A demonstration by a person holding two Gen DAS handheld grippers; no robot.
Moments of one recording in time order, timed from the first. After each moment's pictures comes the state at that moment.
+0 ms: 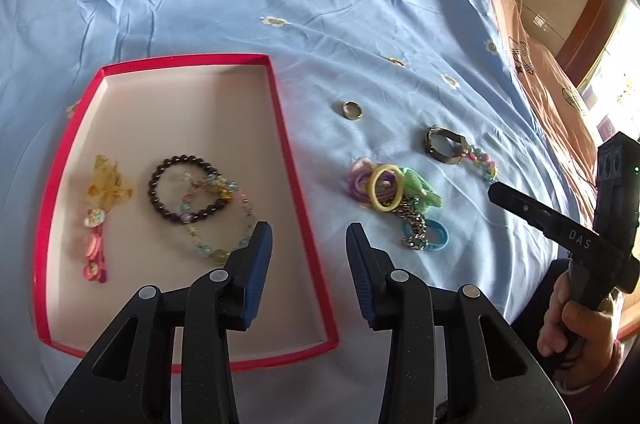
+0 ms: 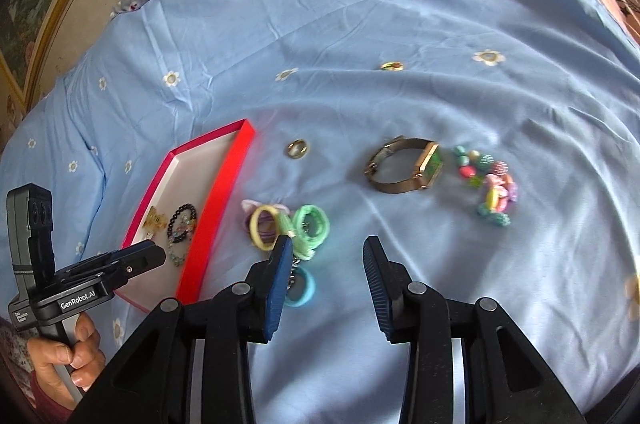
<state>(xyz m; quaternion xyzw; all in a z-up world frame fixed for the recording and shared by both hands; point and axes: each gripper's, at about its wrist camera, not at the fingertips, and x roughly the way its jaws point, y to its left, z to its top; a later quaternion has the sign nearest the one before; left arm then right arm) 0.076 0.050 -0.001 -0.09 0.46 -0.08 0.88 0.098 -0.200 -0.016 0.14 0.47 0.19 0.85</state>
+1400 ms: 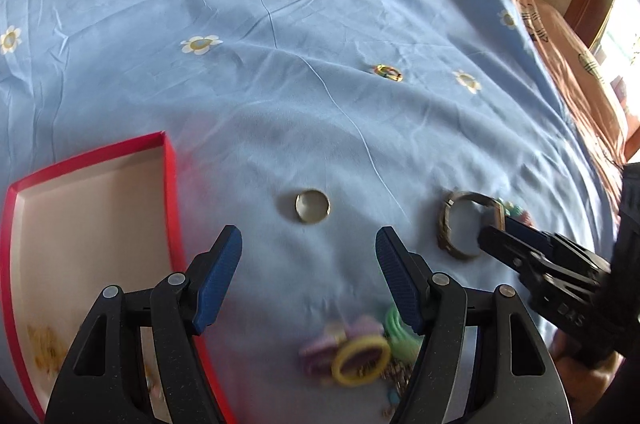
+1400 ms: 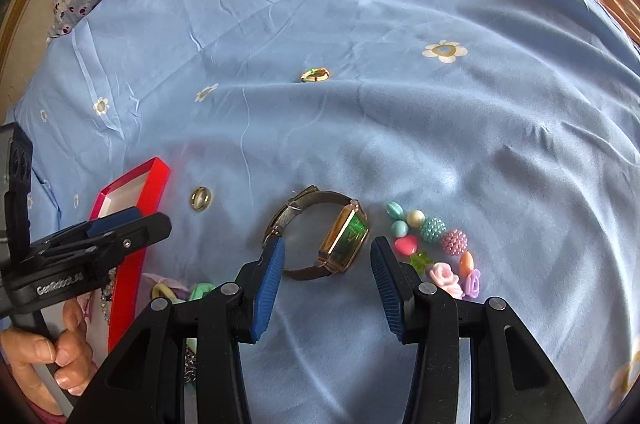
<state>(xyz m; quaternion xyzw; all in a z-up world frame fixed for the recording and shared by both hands) 0.222 -0.022 -0.024 -0.01 0.49 -0.09 0.86 0.176 -0.219 -0.058 0.14 0.50 0.12 0.85</state>
